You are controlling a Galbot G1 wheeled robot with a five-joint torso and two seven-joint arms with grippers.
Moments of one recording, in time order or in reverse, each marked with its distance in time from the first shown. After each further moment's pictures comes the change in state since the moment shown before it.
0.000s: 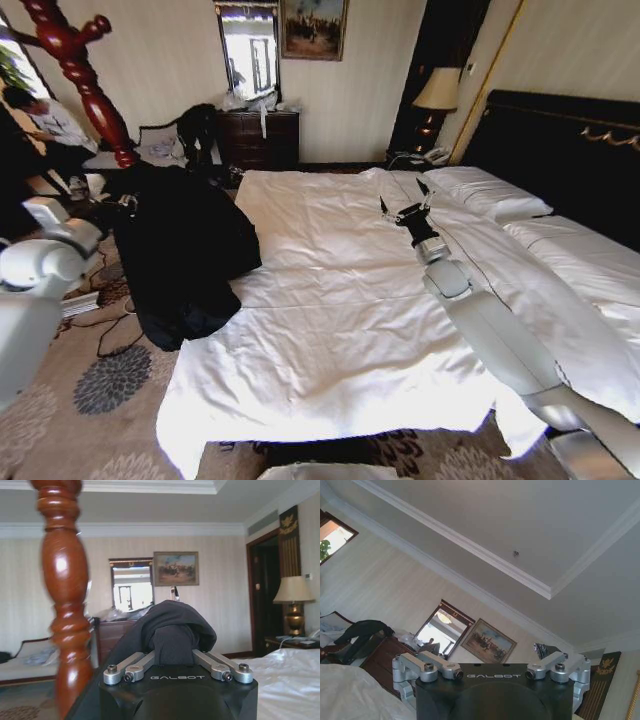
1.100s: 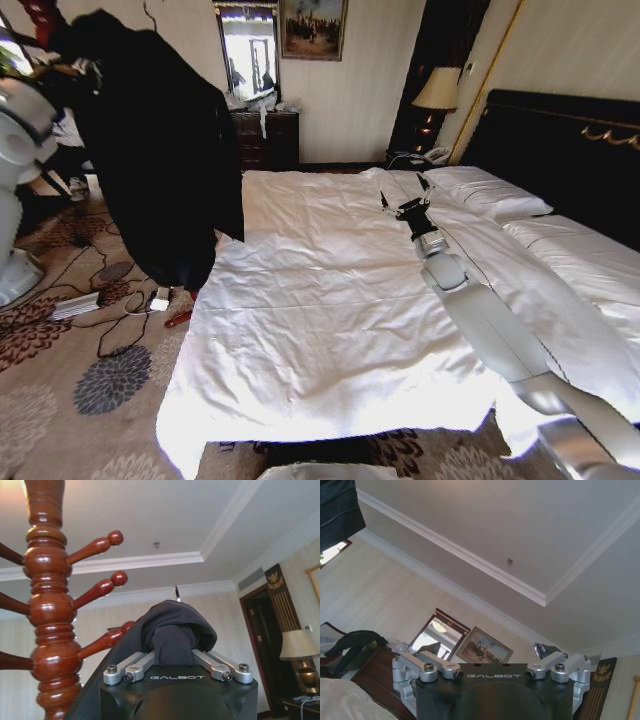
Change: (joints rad) left arm -0.569 0.121 0.280 0.054 -0.096 0.054 -0.015; right arm 0.052 0.028 0.003 -0.053 0.000 0.043 -0.014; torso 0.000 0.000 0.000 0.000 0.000
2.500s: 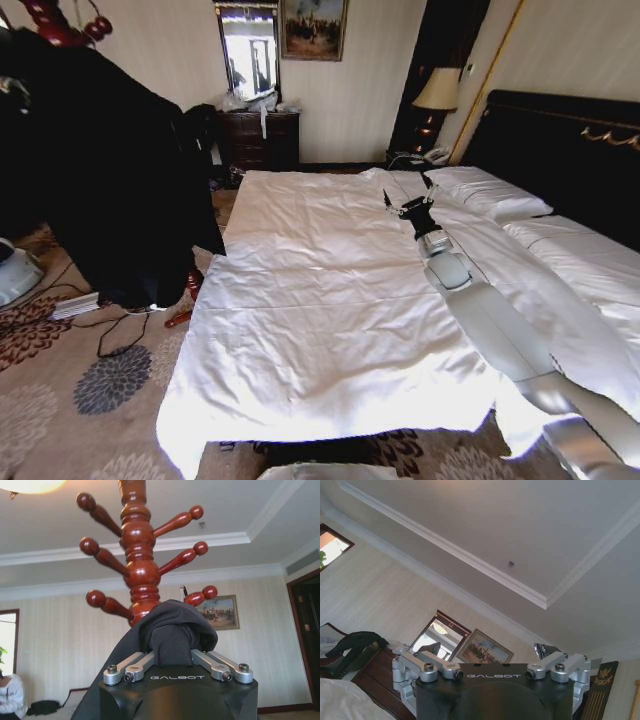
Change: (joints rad) left arm 0.301 0.105 -0.293 0.029 -0.031 0.009 0.004; right arm 0.000 -0.010 -0.005 -0.001 0.002 0.013 -0.001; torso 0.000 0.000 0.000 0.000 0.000
